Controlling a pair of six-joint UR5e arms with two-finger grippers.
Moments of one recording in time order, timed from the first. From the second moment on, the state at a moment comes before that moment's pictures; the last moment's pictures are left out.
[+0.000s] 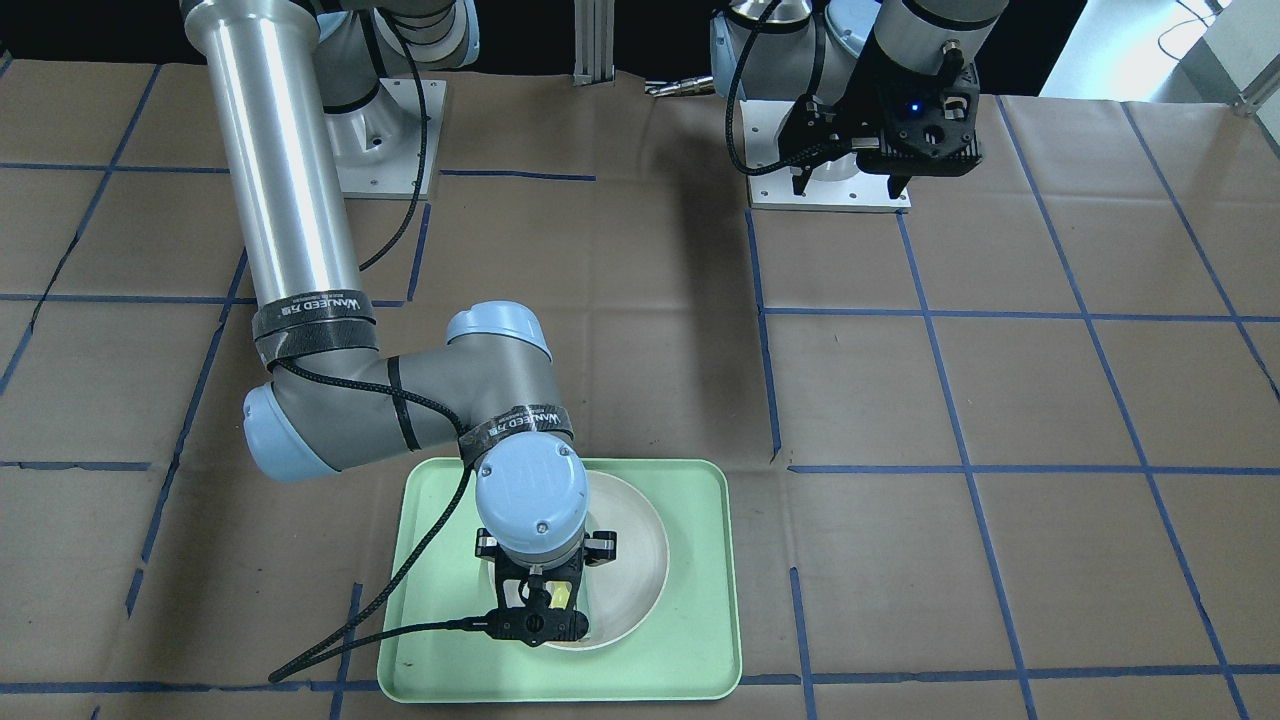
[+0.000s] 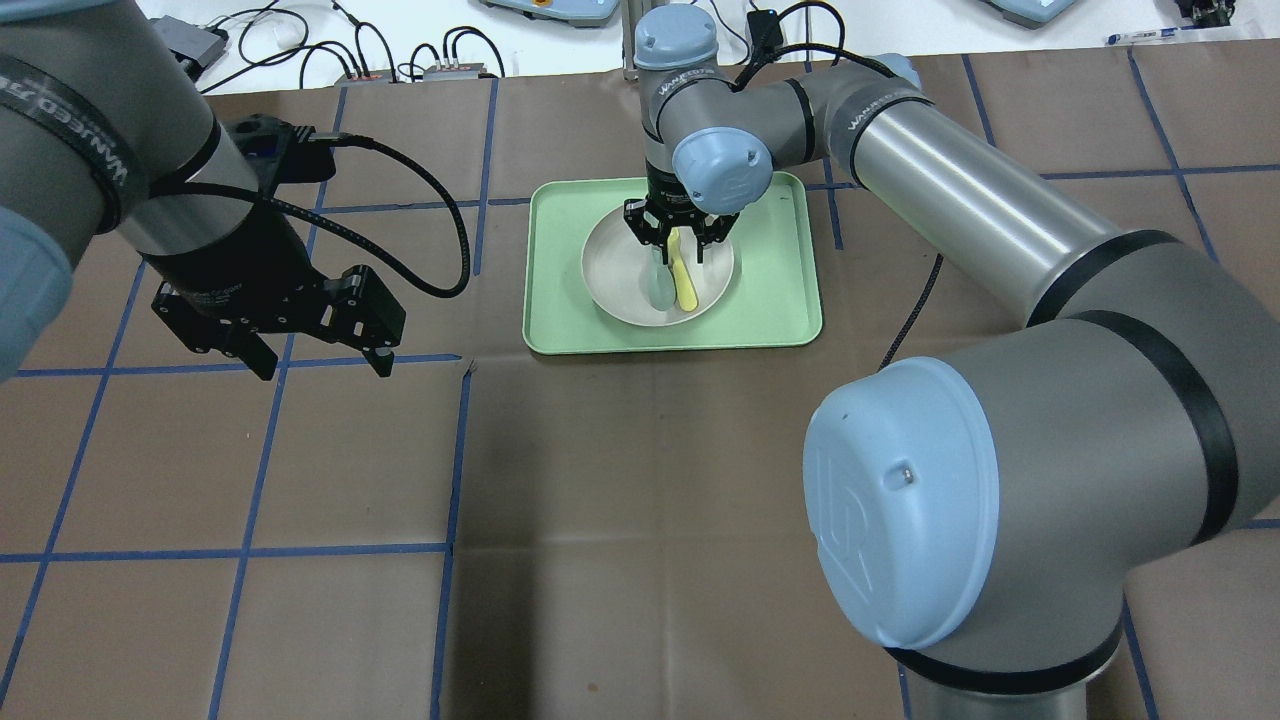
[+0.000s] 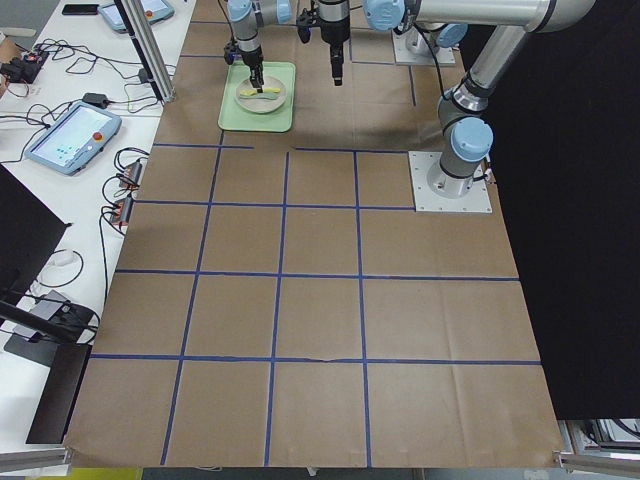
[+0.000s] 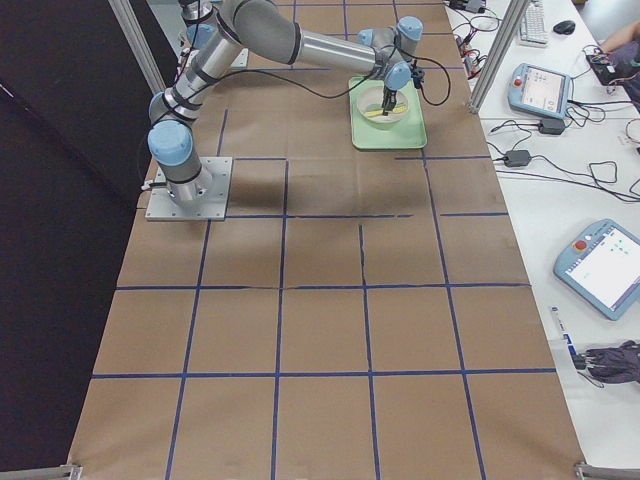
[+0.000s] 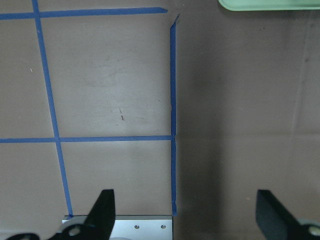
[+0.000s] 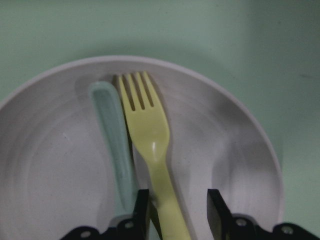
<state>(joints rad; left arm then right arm) -1.56 -1.42 -1.71 -1.70 1.57 0.02 1.85 -0.78 1.18 -1.89 -1.56 0.32</state>
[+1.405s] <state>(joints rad) -1.56 -1.42 -1.72 -1.70 1.57 0.02 1.86 -0.76 1.18 -1.88 -1.56 0.32</state>
